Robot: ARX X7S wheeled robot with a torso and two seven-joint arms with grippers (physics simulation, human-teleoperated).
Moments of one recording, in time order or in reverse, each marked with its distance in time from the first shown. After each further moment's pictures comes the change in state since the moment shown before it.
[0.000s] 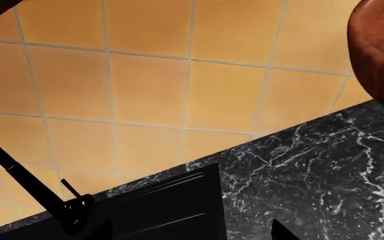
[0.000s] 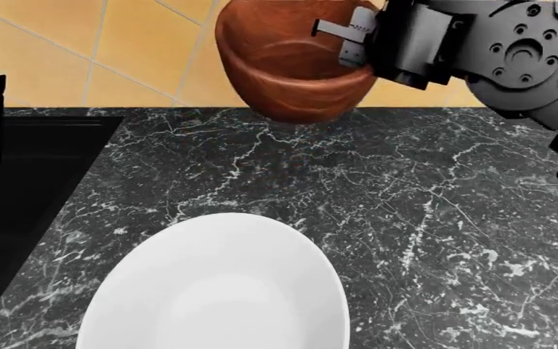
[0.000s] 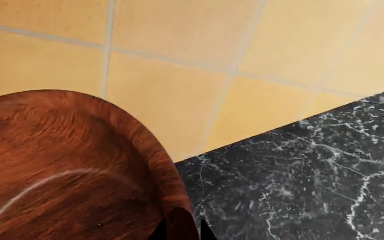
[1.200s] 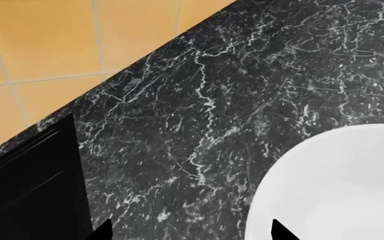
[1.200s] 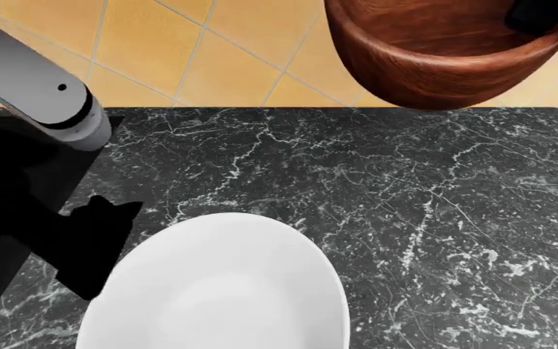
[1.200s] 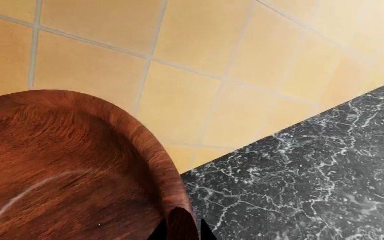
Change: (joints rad) left arm -0.053 0.151 0.257 0.029 -0.523 0.079 -0.138; right arm 0.237 0.471 0.084 -0.548 0.075 0.092 0.367
